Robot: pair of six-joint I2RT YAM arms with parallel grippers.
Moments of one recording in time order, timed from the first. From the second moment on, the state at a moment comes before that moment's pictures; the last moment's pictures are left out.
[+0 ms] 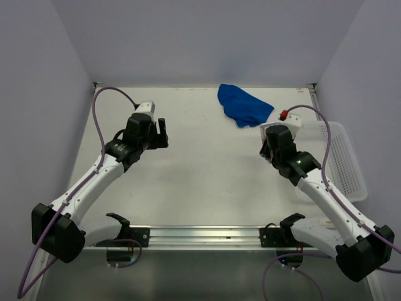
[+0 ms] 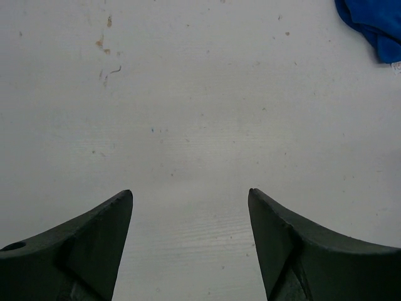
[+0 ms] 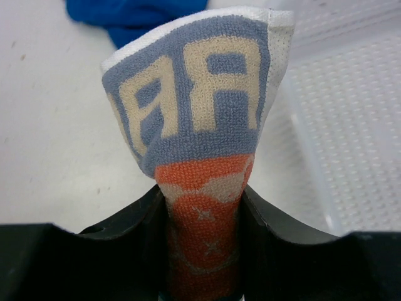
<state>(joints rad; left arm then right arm) -0.43 1.17 0.97 -0.44 -0.20 -0.38 0.52 1.02 0.90 -0.59 0.58 0.55</state>
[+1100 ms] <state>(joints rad) -0.43 1.23 0.97 -0.43 -0.18 -0.36 -0.23 1.46 0.90 -0.33 0.46 0.55</state>
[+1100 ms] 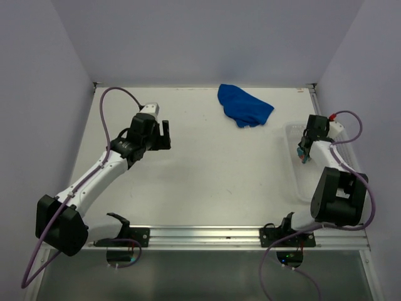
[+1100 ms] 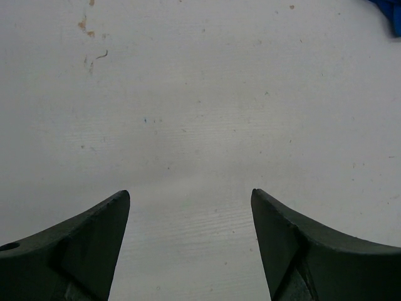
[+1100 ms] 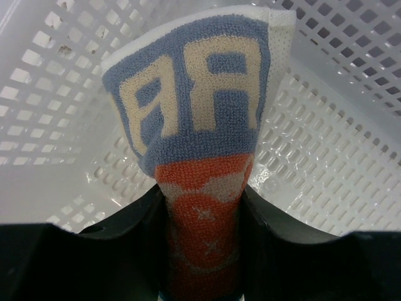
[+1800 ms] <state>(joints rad) -0.41 1.29 0.97 -0.43 -0.11 -0.36 -0.23 1.72 0.99 -0.21 0.46 0.56</state>
